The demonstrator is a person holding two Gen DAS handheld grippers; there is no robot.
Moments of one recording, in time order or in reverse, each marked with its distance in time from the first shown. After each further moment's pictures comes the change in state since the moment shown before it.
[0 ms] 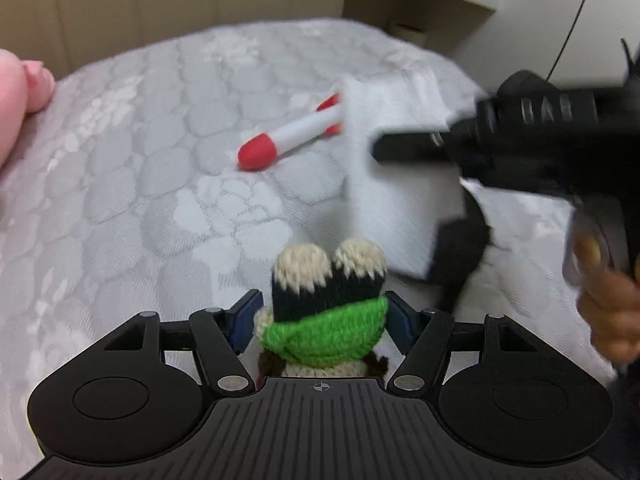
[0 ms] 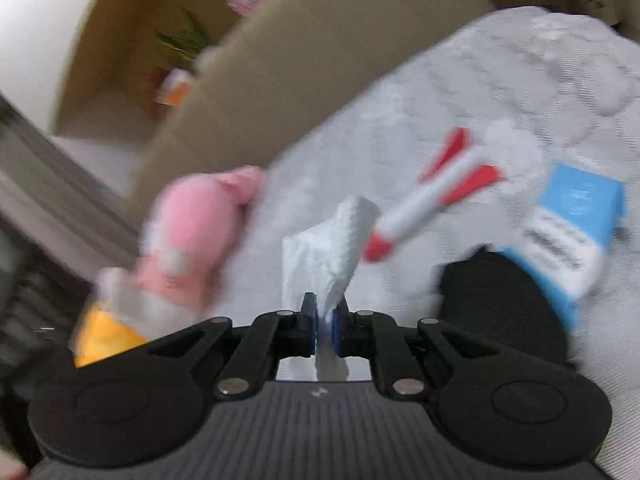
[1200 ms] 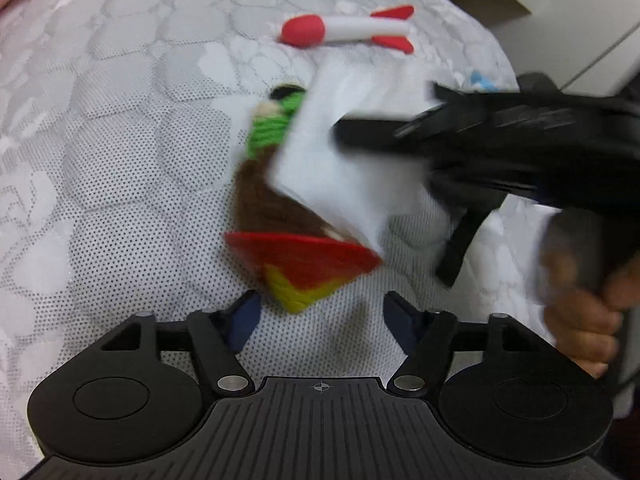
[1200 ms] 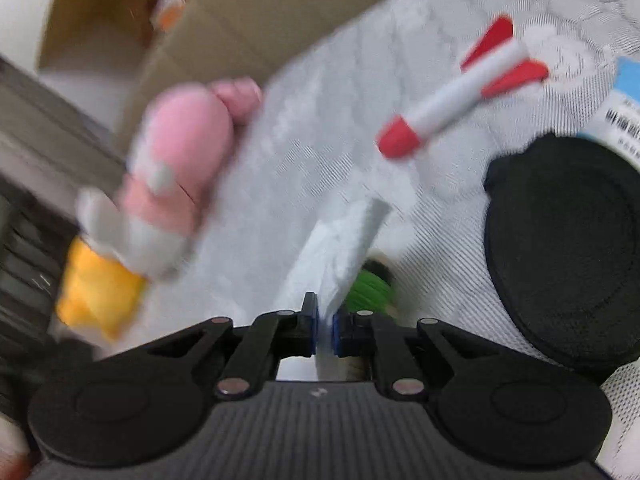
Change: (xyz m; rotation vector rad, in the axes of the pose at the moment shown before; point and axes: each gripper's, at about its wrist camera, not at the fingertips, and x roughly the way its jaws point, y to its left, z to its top) left arm 0.032 0.050 -0.048 -0.179 0.179 -0.119; right arm 0.090 0.003 -0.041 -0.057 0.248 -0.140
